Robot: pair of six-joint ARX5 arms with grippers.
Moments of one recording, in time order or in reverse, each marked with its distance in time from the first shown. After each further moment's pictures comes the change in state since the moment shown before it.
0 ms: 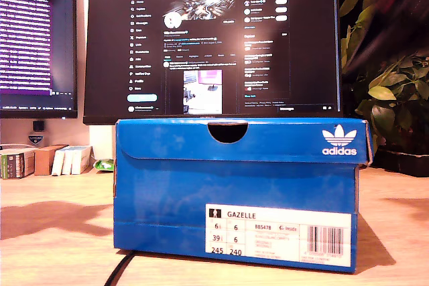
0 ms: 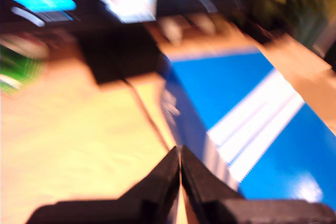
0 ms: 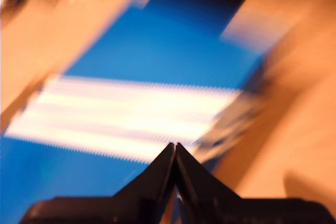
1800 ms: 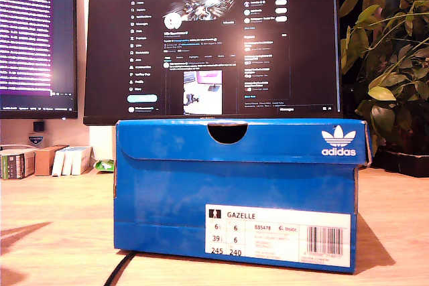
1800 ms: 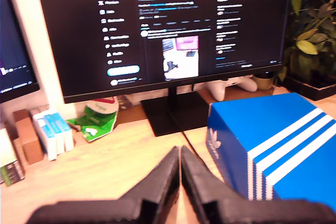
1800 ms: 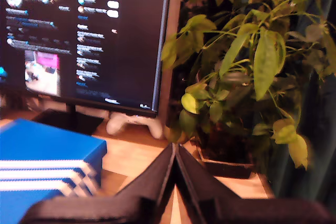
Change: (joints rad) left arm 0.012 -0.540 -0.351 0.135 -0.158 -0.003; right arm -0.005 -0.999 -0.251 -0.212 0.432 -0.092
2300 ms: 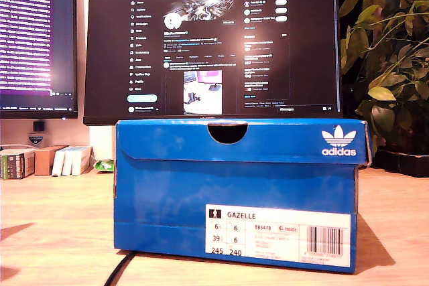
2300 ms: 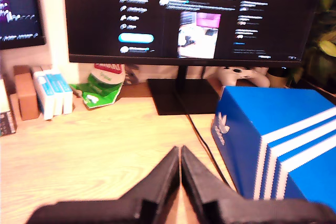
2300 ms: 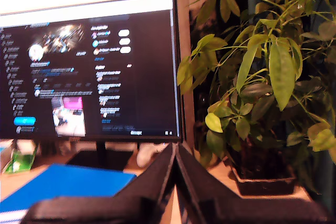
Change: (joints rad) left arm -0.034 -0.072 -0.233 0.175 -0.104 -0.141; right arm 0.000 0.000 -0.161 0.245 0.019 0.147
